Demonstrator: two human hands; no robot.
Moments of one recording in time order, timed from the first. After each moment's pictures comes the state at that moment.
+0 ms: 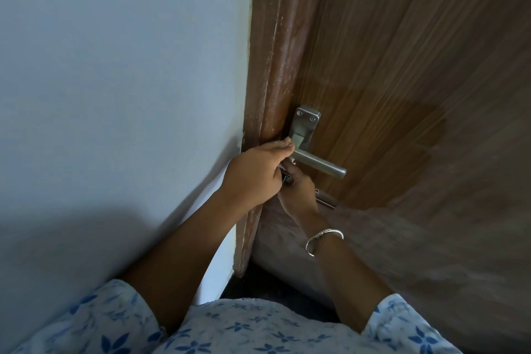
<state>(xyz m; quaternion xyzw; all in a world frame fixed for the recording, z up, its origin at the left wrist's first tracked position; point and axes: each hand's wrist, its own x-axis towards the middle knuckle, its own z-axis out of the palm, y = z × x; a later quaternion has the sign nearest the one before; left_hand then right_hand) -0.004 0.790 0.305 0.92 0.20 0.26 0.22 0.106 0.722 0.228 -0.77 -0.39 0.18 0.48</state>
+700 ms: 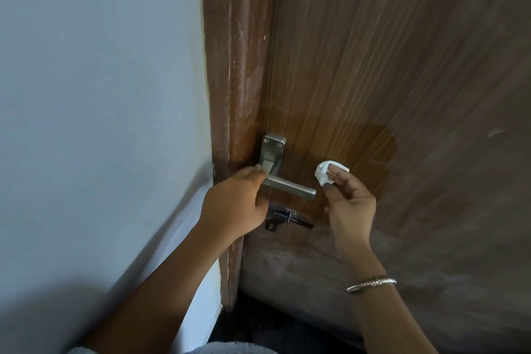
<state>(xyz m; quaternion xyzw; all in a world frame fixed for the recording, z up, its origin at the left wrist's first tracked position) 0.001 0.776 0.318 0.93 0.24 0.22 0.16 0.143 0.644 0.301 -0.70 -0.18 0.06 0.69</state>
